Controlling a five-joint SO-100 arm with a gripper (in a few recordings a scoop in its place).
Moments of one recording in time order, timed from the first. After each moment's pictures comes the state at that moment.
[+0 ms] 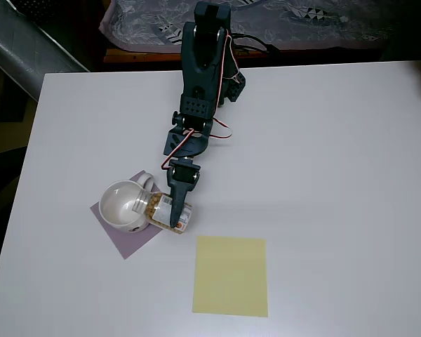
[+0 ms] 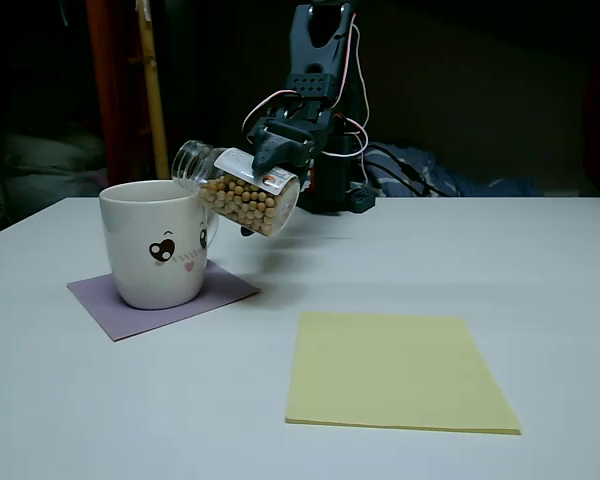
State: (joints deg) arm 15.1 87.6 138.1 -28.6 -15.0
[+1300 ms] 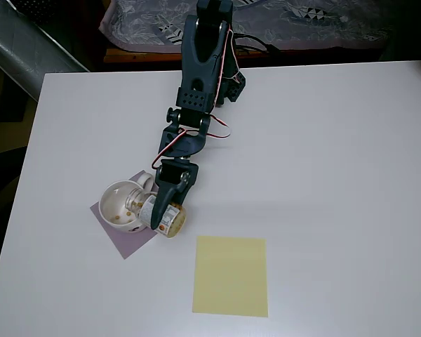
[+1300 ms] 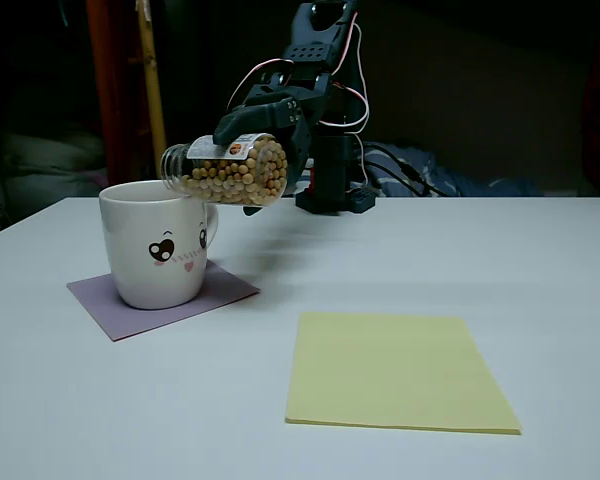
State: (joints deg) arm 15.4 92.1 127.2 -7.6 12.9
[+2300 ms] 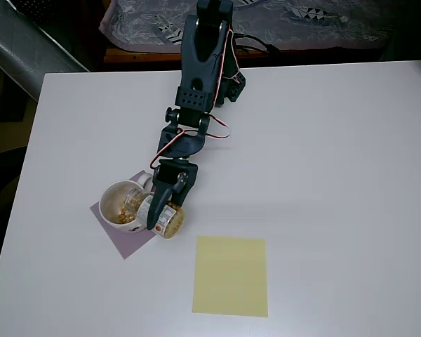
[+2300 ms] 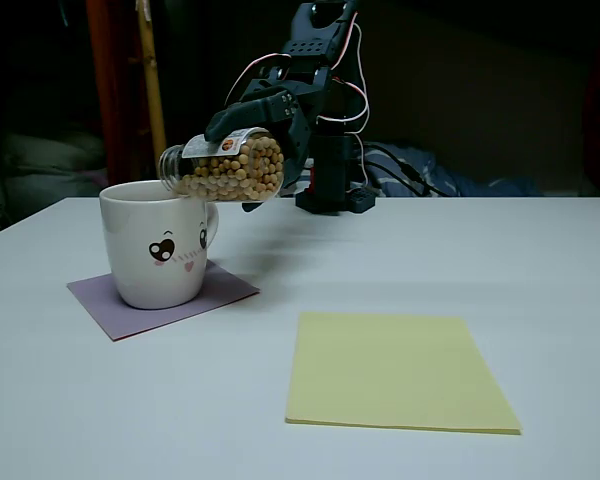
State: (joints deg) arm 15.2 91.8 125.0 -4.1 17.1
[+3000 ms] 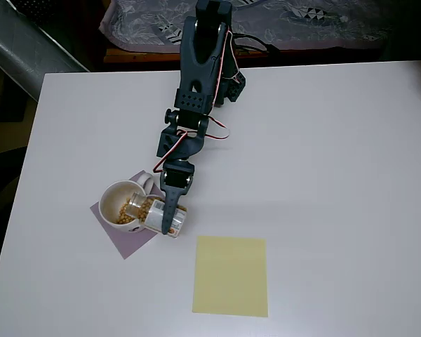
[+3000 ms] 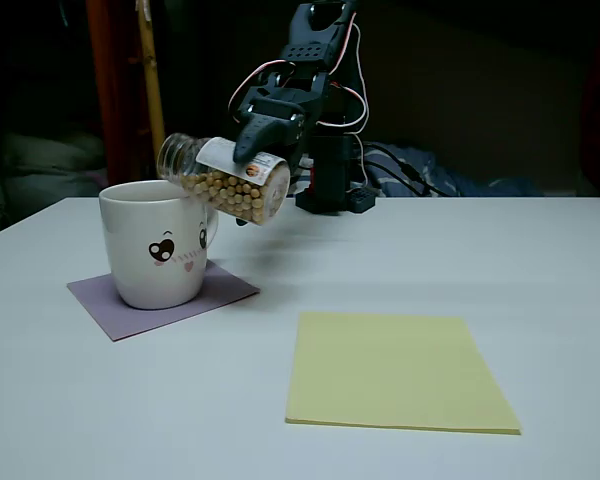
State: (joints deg) arm 15.3 91.9 125.4 -3.7 -12.3
